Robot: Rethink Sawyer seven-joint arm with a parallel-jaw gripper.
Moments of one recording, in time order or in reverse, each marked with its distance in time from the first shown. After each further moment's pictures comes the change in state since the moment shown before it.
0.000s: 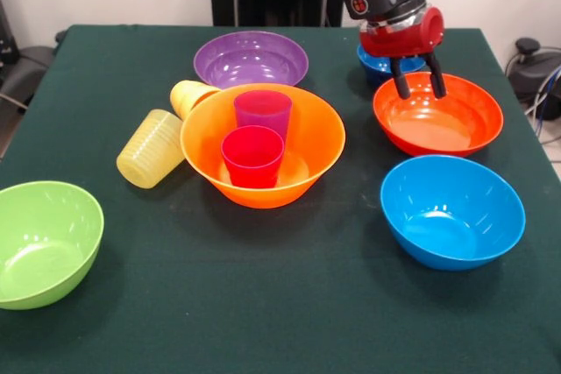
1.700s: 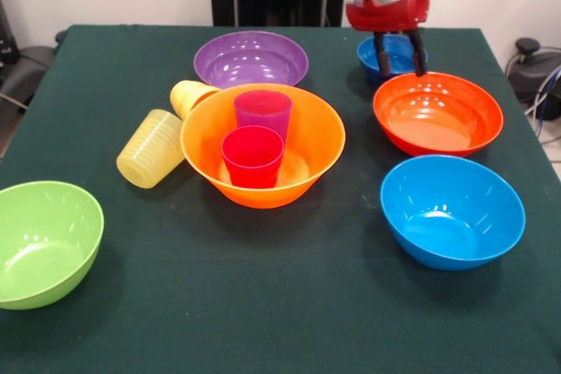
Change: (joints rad) arm 0.028 -0.105 -0.031 0.077 0.044 0.044 0.000
